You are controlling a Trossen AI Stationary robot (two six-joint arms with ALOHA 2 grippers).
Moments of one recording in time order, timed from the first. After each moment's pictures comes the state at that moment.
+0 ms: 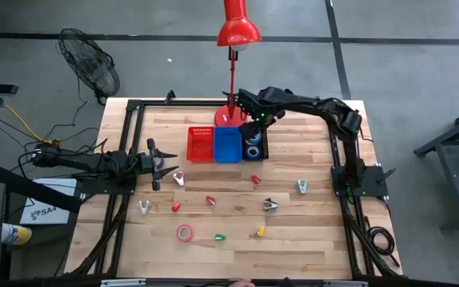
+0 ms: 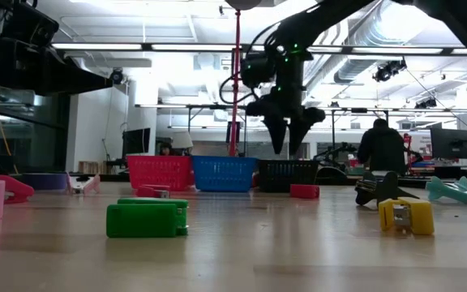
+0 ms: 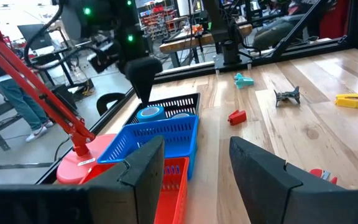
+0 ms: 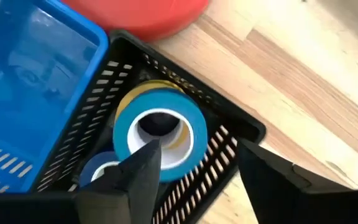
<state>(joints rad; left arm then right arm) -0.18 0.12 0.02 0.05 -0.39 0.21 -0.49 2.02 1.67 -1.09 0.05 0.49</state>
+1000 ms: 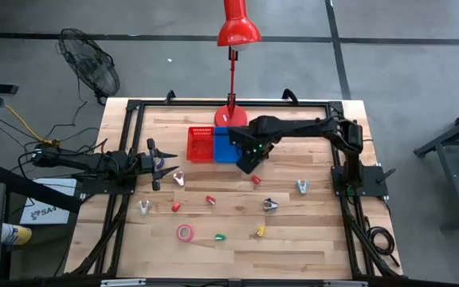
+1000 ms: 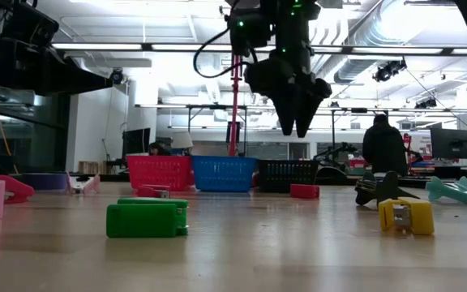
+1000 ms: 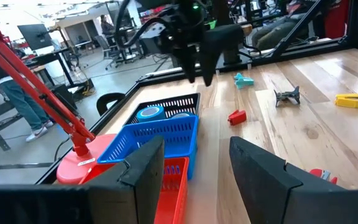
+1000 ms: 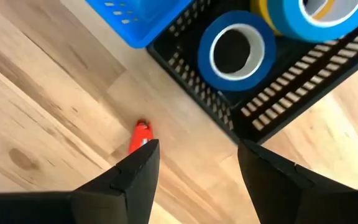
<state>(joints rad) -0.18 0.12 0.02 0.05 -0.39 0.21 -0.17 1.97 1.67 -1.24 0.02 0.58</state>
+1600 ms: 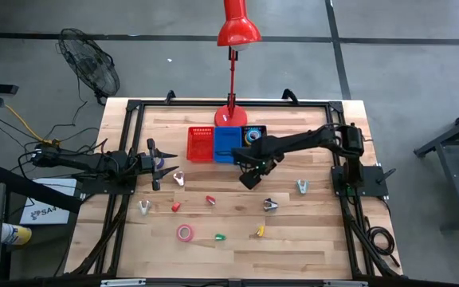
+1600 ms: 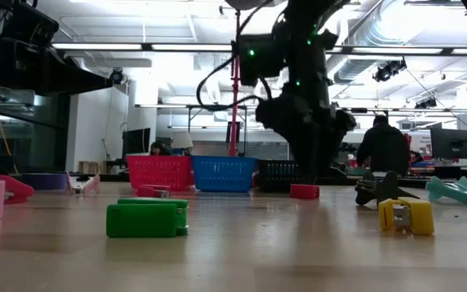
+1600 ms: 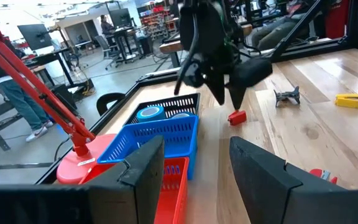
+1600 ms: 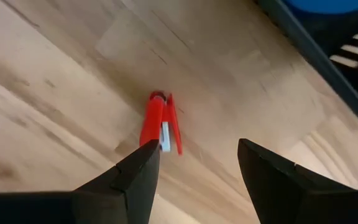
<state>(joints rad) -0.18 0.12 0.02 0.05 -0.39 0.21 -0.08 1.97 1.38 -0.97 -0.06 0.74</state>
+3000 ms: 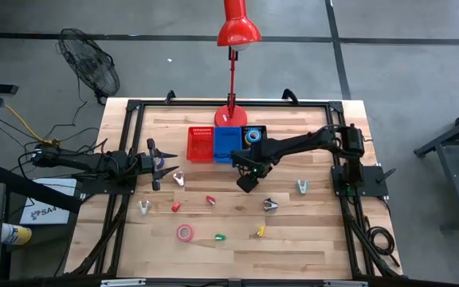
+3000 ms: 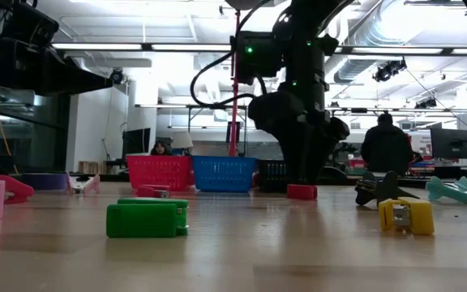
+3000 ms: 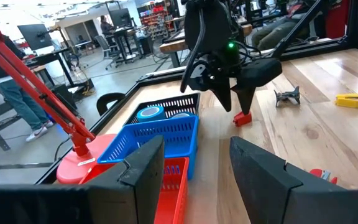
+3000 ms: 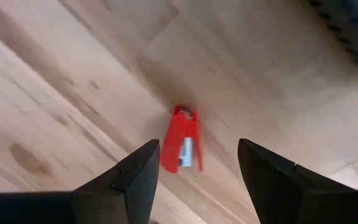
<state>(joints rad) -0.18 0.12 0.02 0.05 -0.39 0.21 -0.06 1.97 1.36 -0.86 -0.12 0.72</state>
